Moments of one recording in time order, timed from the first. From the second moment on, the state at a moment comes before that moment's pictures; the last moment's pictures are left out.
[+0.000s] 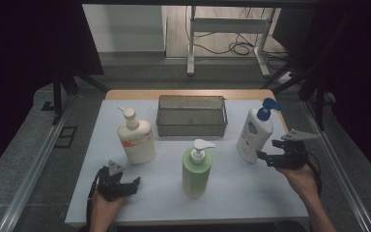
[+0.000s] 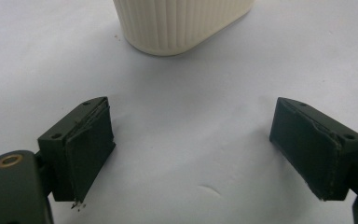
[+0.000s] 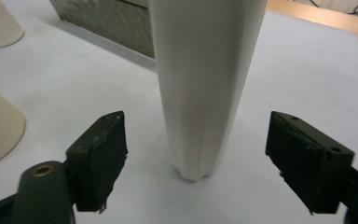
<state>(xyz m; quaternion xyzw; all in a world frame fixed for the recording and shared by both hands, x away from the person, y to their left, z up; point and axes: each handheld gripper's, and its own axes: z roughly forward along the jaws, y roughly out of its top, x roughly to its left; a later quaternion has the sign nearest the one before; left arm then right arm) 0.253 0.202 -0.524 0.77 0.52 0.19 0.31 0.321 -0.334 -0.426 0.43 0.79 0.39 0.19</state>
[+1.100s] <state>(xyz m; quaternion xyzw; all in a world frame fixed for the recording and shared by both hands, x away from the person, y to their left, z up) 0.253 0.202 -0.524 0.77 0.52 0.19 0.31 0.363 -0.296 -0.422 0.44 0.77 0.40 0.24</state>
